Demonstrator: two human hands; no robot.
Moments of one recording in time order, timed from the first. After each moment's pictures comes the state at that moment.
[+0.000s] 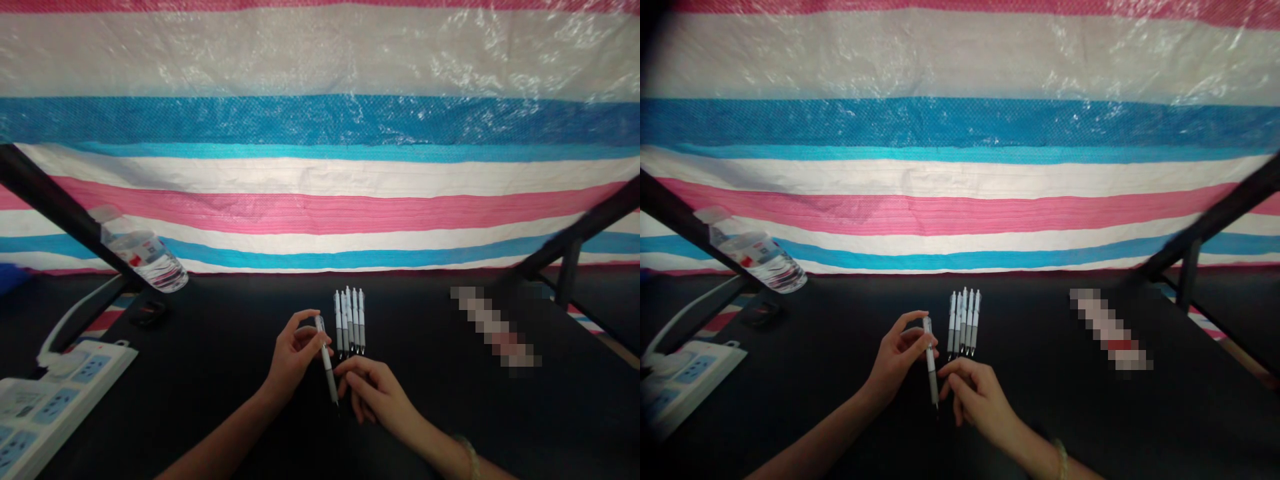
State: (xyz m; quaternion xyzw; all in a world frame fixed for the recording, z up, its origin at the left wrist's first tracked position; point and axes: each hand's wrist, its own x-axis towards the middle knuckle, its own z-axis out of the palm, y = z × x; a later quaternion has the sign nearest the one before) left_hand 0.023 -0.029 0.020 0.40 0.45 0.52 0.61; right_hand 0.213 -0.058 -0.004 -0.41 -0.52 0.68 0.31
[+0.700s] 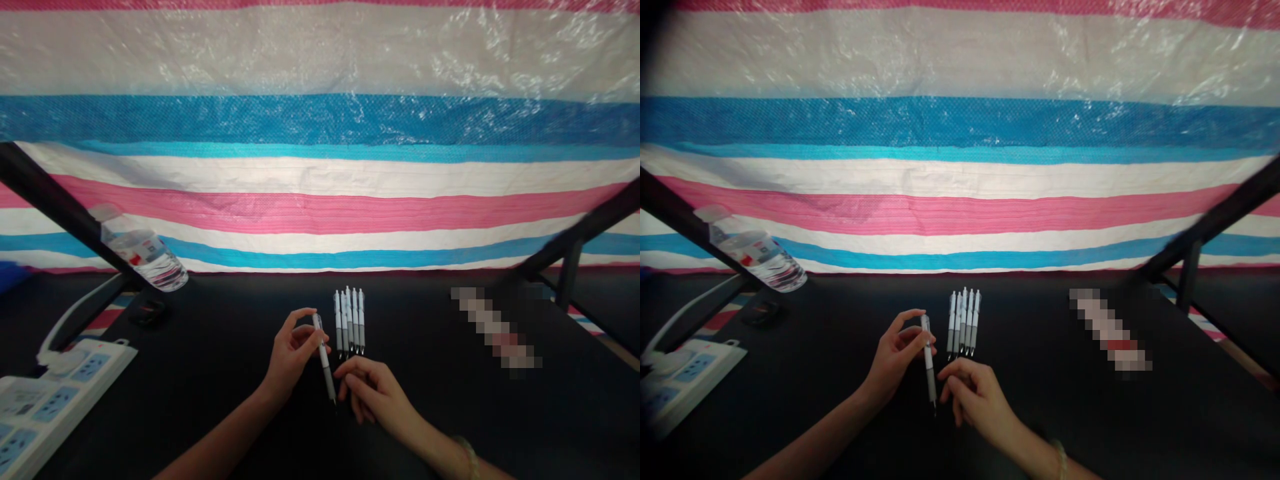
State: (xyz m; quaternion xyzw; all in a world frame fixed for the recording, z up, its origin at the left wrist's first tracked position) left_hand 0.022 -0.028 0.021 0.39 0.47 0.52 0.60; right_hand 0.212 -0.058 -0.002 -0.42 -0.51 0.68 0.31
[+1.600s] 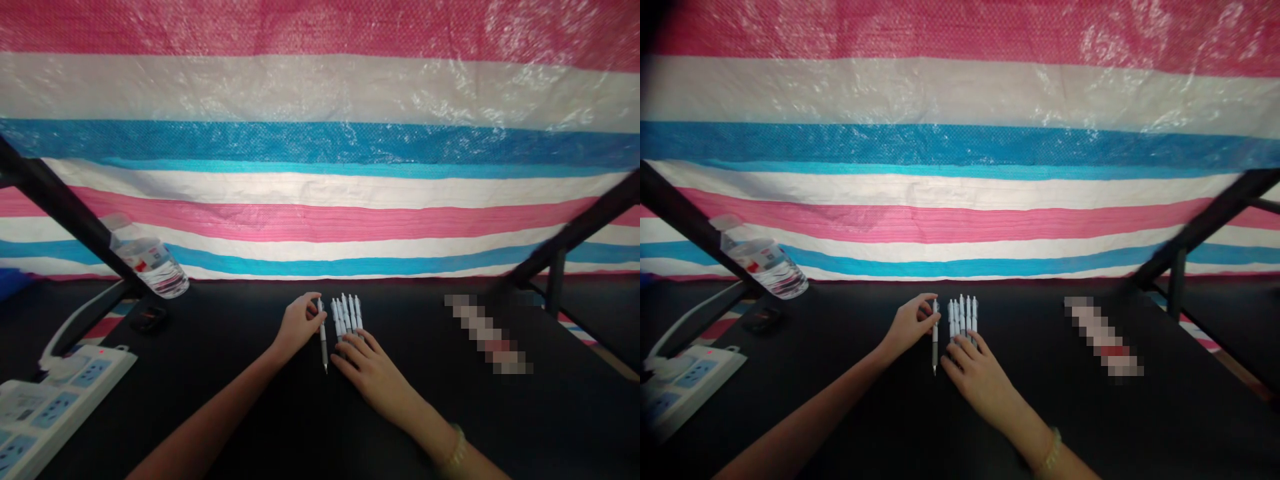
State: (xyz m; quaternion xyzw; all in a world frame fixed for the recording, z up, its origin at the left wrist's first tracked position) left_hand 0.019 0.043 0.011 0.58 0.55 0.45 0.40; right_hand 0.228 -0.025 0.000 -0.30 -0.93 -0.07 0.20
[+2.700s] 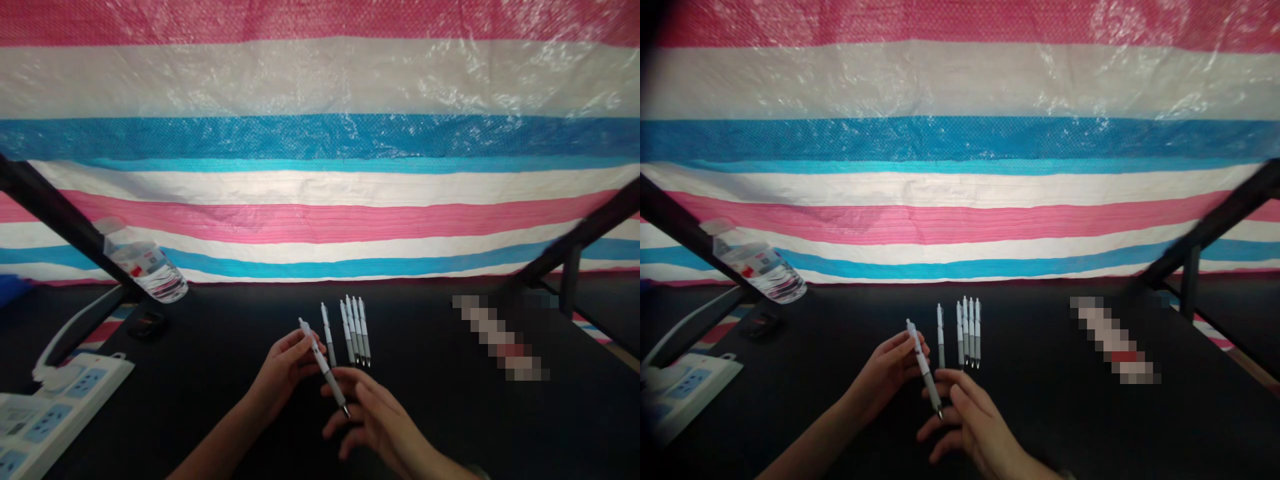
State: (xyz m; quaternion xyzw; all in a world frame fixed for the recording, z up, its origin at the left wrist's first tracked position) left_hand 0.007 -0.025 0.031 0.26 0.41 0.48 0.73; right_hand 0.207 -0.079 0.011 -0.31 -0.36 0.80 0.37
